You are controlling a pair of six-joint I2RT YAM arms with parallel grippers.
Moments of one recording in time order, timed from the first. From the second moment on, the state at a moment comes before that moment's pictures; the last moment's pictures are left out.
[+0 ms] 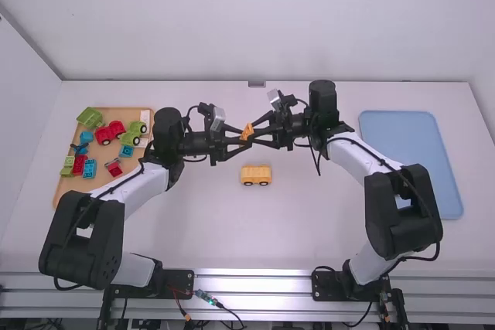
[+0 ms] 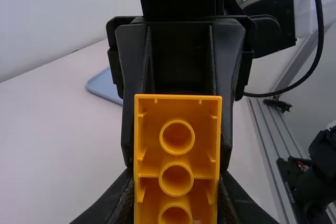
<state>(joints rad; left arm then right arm) -0.18 1.50 0.72 0.63 1.17 -0.14 0.28 1.74 1.06 0.26 -1.49 -0.09</state>
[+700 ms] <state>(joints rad) -0.18 1.50 0.72 0.62 1.09 -0.14 0.28 1.74 1.06 0.28 -1.49 -0.04</state>
